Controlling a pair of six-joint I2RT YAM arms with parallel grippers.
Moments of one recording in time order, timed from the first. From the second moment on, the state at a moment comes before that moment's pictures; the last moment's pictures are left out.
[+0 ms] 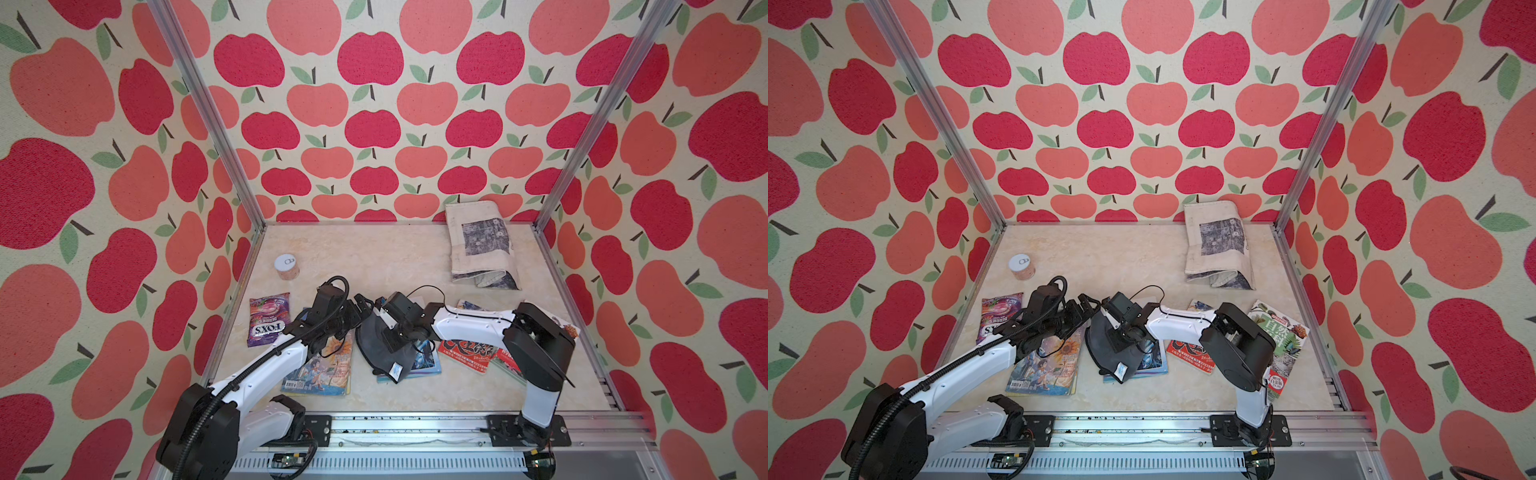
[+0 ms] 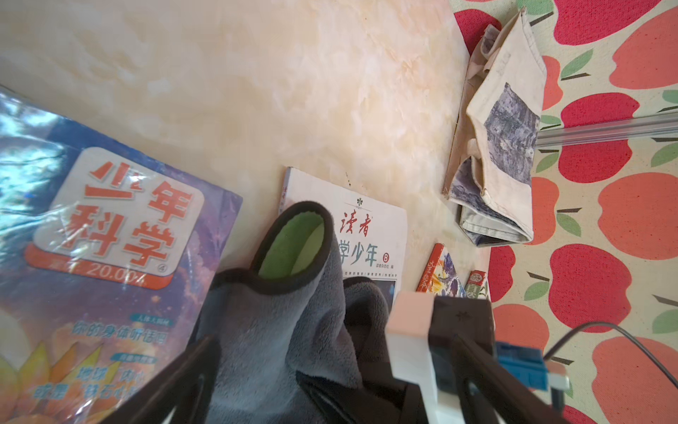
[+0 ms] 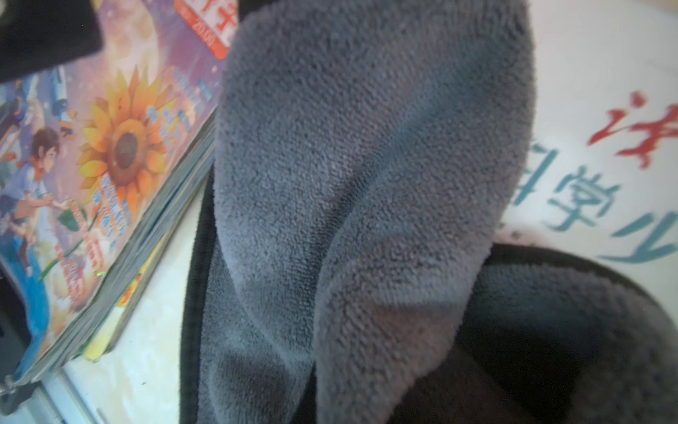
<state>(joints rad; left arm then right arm) -0.47 1.13 0.59 -0.18 0.18 -1.05 1.07 1.84 1.13 -0.37 -0.14 0.36</state>
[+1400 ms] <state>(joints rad) -0.41 1.02 0.54 -0.18 0.23 -1.06 0.70 1.97 1.32 -0.37 -0.27 0.35</state>
